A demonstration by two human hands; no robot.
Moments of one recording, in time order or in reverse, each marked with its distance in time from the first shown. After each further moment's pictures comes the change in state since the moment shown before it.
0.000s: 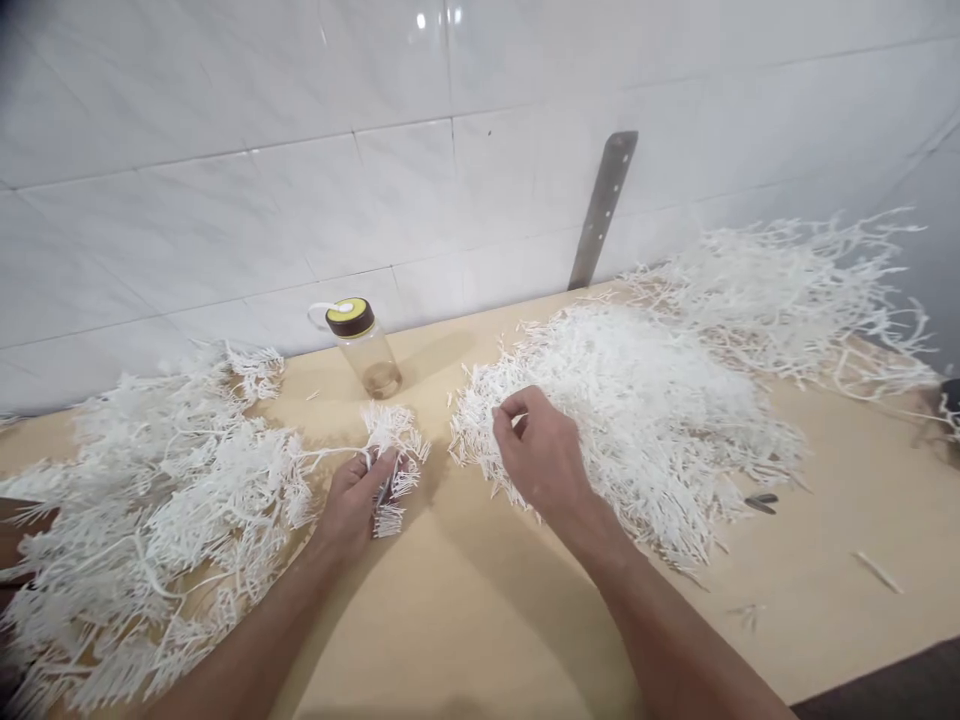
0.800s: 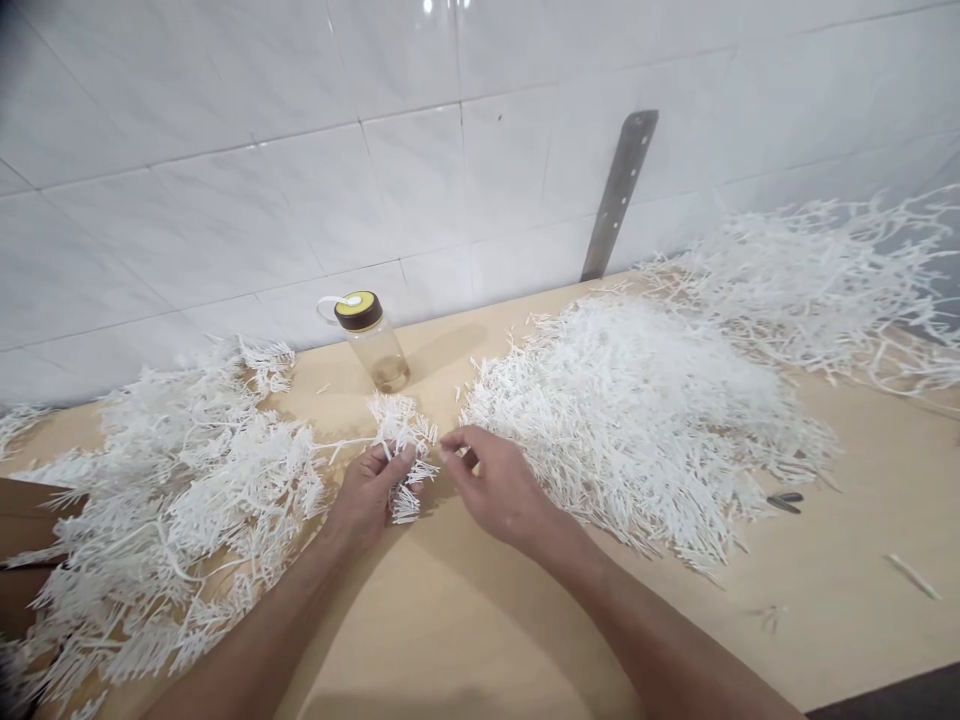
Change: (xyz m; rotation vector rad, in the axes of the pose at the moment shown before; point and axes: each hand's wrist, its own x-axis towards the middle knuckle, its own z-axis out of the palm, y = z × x) left_hand 0.000 -0.001 0.001 0.029 -0.043 -0.085; right_hand -0.027 -0.015 0.029 0.279 -0.432 -0.149
